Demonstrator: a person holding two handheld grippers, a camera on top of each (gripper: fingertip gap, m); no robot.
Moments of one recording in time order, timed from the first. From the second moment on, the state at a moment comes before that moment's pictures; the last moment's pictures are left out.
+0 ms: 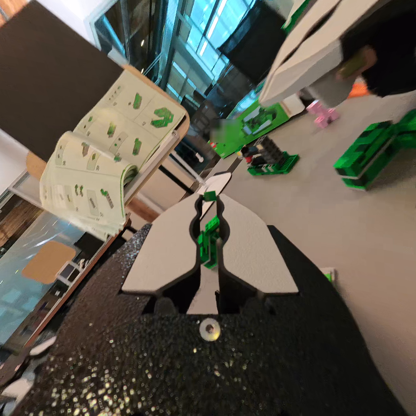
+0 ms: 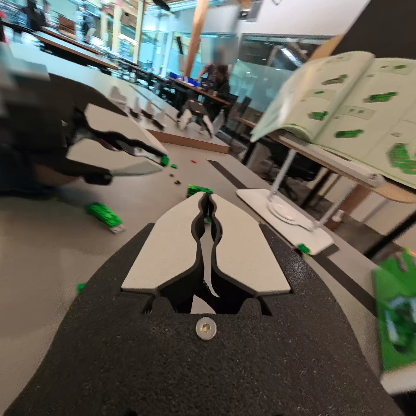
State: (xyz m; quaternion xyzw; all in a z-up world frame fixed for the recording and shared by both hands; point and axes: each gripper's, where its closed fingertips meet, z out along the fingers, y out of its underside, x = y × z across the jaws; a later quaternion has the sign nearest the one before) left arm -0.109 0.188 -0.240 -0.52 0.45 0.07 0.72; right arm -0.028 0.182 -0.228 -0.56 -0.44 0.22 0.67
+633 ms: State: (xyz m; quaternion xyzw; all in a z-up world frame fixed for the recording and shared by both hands) left arm -0.066 0.151 -0.251 -0.39 0.59 0.13 0.69; right arm -0.066 0.148 -0.256 -0.69 -0.46 0.37 0.42
